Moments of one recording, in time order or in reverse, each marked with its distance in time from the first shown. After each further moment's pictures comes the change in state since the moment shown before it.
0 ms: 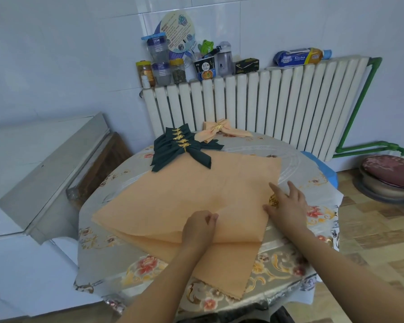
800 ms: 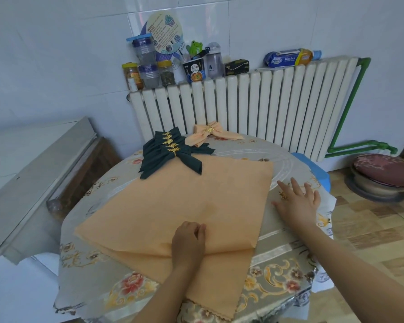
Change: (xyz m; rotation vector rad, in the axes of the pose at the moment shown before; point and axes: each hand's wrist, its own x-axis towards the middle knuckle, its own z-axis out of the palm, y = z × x) left_hand 0.011 -0.020 0.029 0.022 0.193 0.037; right_hand 0.036 0.034 -0.014 -0.121 0.039 0.037
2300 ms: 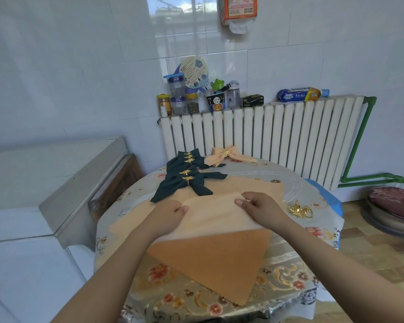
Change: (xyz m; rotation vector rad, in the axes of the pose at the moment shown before) left_hand 0.016 0.028 -0.174 0.258 -0.288 0.101; right_hand -0.066 -0.117 -0.090 0.638 -0.230 -0.518
